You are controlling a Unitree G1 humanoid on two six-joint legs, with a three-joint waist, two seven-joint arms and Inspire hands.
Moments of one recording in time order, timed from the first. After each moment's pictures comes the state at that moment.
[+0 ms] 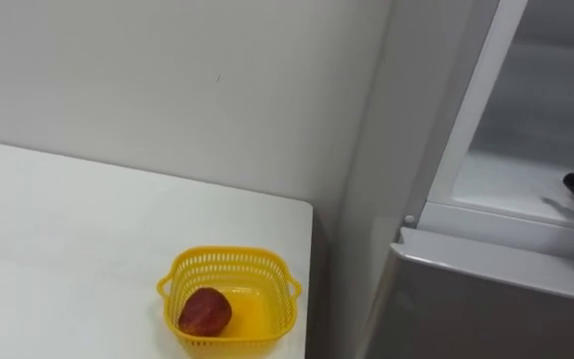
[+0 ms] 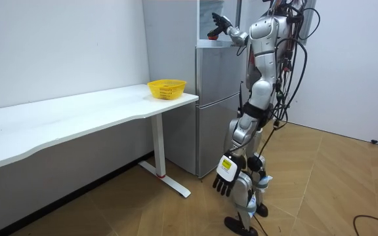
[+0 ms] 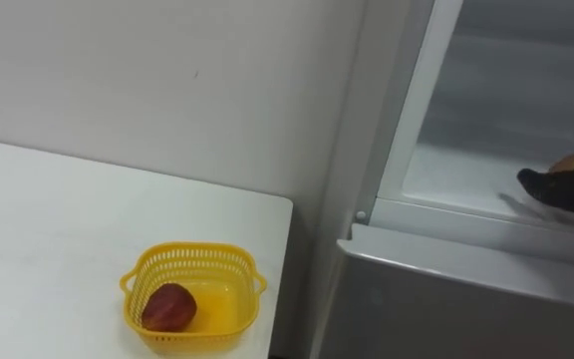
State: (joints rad) left arm 0.31 0.27 0.18 1.02 0.46 0.08 -0.03; right arm -0.50 -0.75 -0.14 0.43 0.08 0.00 -0.32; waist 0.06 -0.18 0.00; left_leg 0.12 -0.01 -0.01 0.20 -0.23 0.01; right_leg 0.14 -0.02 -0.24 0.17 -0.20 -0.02
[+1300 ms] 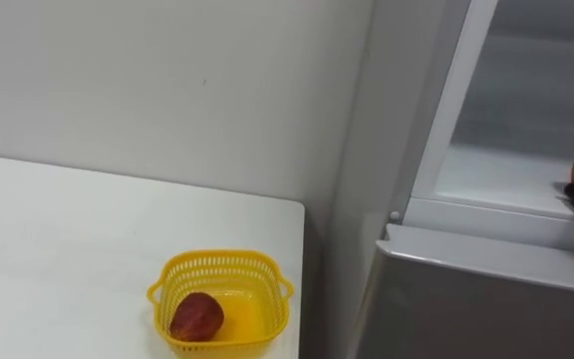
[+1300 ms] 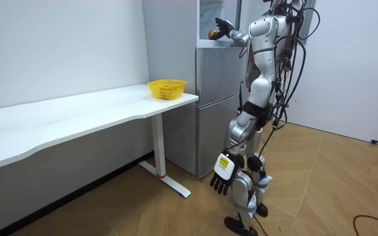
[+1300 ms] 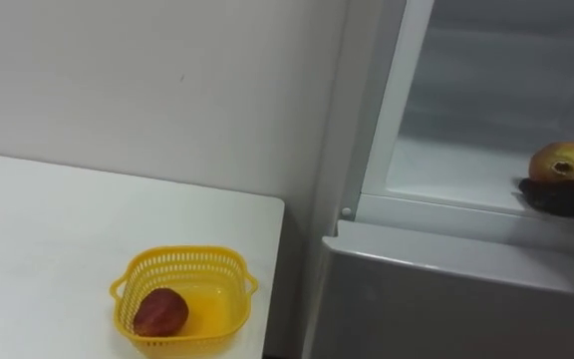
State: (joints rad) left arm 0.33 0.27 0.18 1.00 0.46 0.08 -0.06; right arm -0.50 -0.75 -0.14 0.47 0.09 0.00 -0.29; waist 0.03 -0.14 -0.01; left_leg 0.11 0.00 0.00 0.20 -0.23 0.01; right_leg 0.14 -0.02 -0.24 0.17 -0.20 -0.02
